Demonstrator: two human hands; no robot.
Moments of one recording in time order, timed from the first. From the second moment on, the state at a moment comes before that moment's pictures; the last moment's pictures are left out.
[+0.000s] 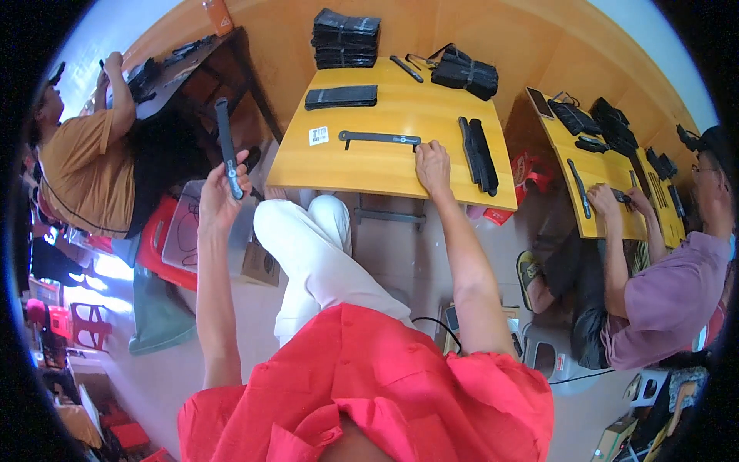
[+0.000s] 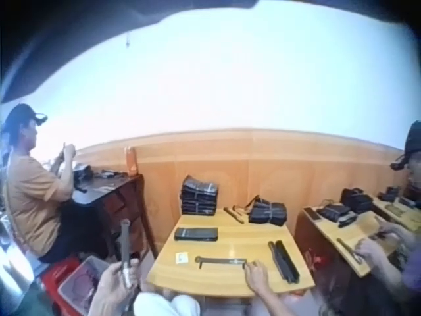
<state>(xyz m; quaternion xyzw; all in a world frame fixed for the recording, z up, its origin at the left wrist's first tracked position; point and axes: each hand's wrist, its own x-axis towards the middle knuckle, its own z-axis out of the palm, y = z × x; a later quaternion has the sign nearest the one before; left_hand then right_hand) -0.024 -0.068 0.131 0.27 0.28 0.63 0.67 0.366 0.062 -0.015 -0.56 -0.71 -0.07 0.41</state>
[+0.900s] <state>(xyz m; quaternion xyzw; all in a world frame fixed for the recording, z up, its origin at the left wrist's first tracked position) 0.127 0.044 0.032 0.28 0.26 0.43 0.82 0.350 0.048 0.014 -0.60 -0.70 -0.02 0.39</state>
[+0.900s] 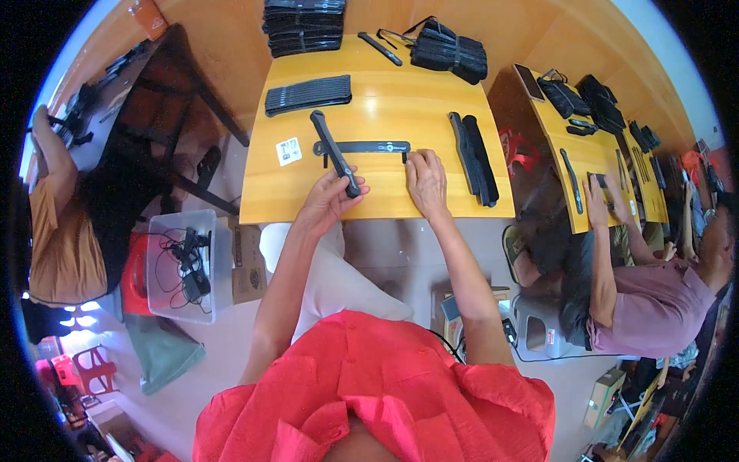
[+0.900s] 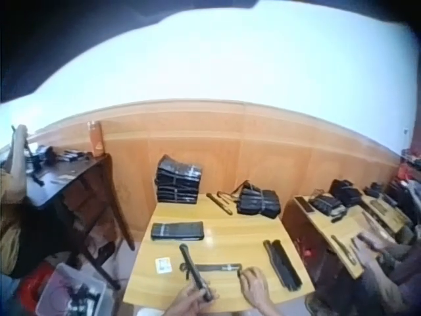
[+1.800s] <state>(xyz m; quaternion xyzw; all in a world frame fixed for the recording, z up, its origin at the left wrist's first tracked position) 0.127 0.015 0.073 0.31 0.33 0.51 0.73 0.279 -0.013 0.100 -0.46 -0.74 0.19 0.45</state>
